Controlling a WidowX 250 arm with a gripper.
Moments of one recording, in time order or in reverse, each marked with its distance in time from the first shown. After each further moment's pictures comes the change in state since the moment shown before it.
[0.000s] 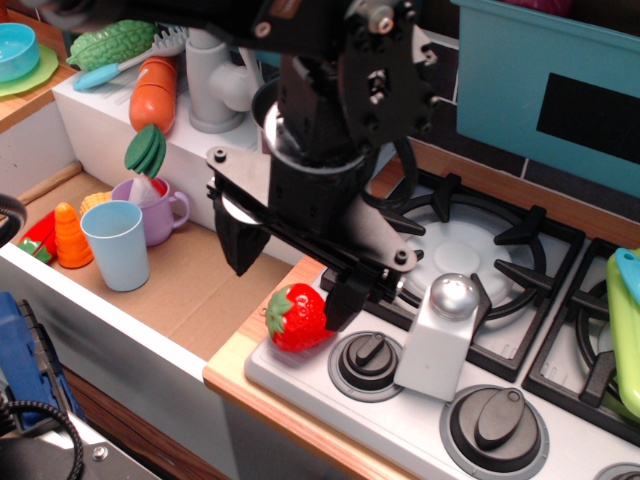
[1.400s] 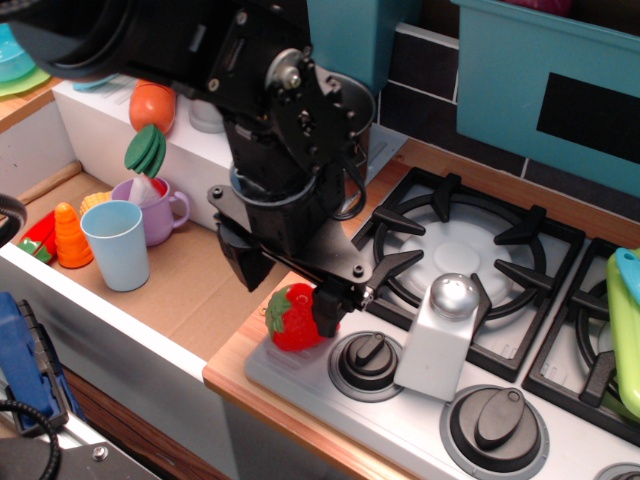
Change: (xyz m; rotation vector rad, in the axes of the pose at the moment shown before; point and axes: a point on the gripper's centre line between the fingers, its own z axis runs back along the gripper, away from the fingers) arm 0.019 0.013 -0.056 -0.172 -0.070 -0.061
